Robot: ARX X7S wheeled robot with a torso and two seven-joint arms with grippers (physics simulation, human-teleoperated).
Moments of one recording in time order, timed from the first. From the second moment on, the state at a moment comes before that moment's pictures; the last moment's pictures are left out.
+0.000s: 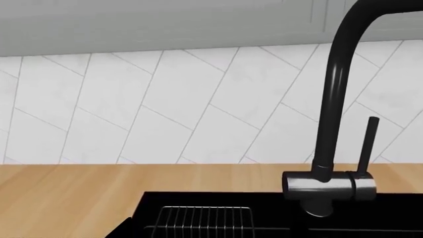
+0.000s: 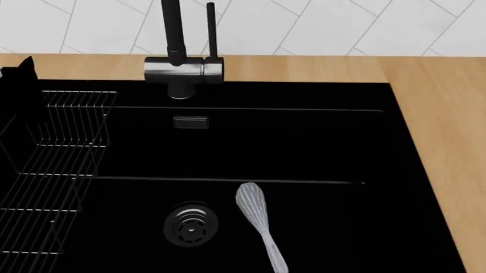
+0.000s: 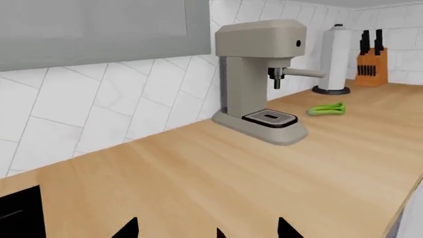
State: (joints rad) left arm -0.95 -0.50 0.11 0.24 -0.81 -1.12 -0.46; right arm 0.02 0.92 1.39 -0.79 2.27 1.34 1.50
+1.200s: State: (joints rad) left arm -0.91 -0.50 0.14 0.19 -0.79 -1.05 -0.44; right arm -0.16 0.79 1.28 -0.75 2.16 1.30 1.42
